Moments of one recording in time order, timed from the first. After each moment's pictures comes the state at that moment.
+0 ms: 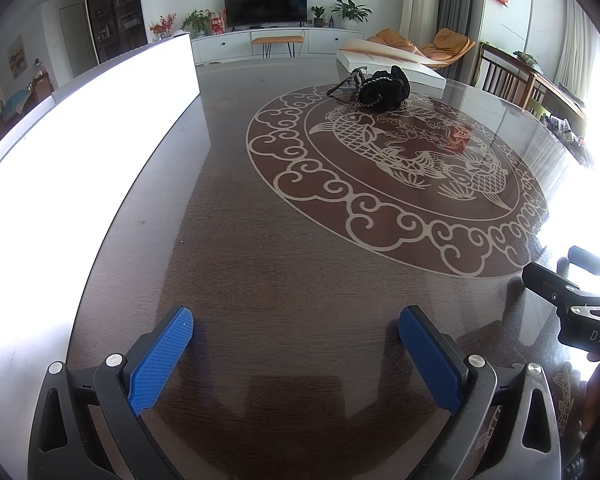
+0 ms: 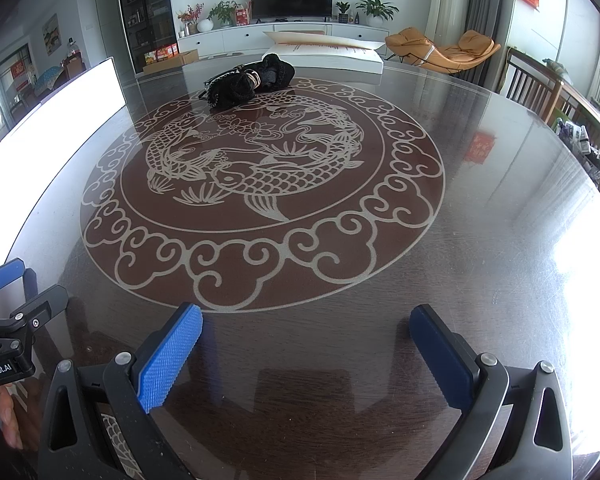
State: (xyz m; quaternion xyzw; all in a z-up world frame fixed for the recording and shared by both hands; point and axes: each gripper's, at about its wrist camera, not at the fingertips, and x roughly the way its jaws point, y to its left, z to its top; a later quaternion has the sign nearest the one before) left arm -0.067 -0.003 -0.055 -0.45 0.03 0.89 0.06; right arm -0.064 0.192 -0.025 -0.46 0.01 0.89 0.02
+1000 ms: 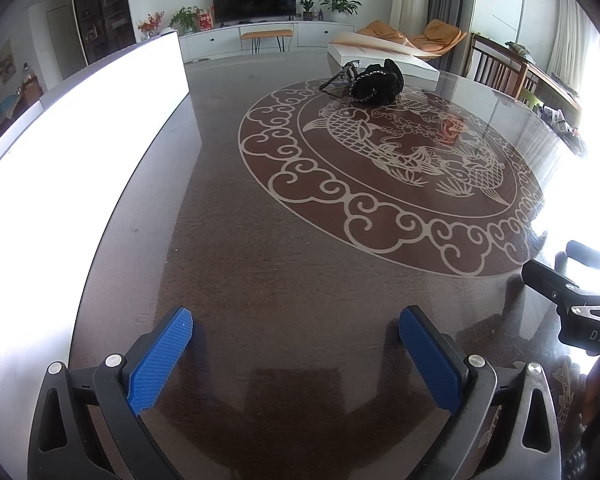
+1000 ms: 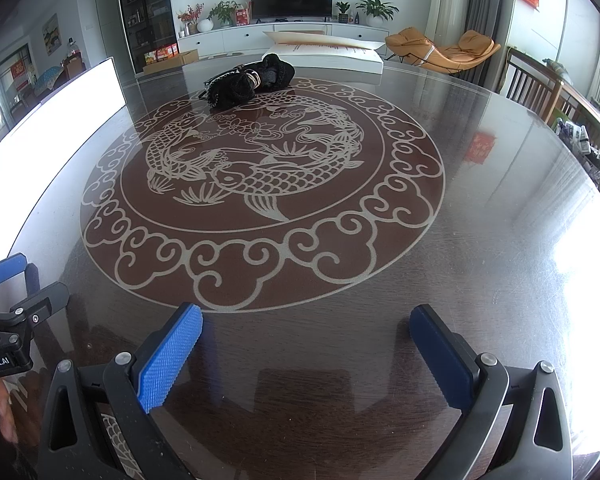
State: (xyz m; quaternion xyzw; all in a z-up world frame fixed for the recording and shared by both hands) left arm -0.076 -0.005 -0.052 -0.46 0.04 0.88 0.08; right arm -0.065 0.192 -0.026 -0.46 0.00 0.89 0.02
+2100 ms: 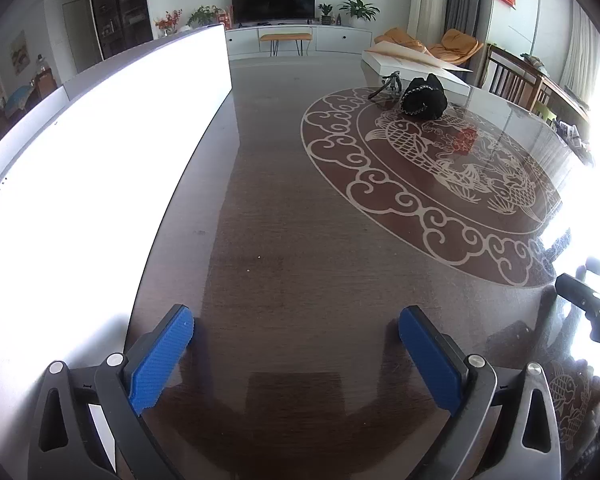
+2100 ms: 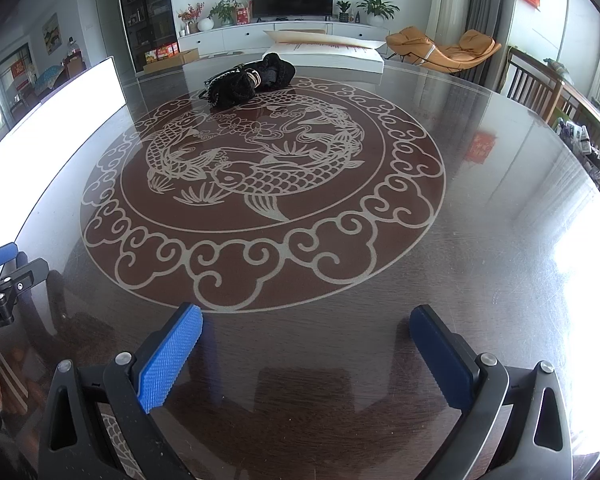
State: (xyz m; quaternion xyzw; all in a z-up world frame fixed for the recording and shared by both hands) left arm -0.084 -0.049 -0.053 -0.46 0.03 0.89 0.06; right arm -0.074 0.196 -0.023 -0.47 0.01 0.88 0.01
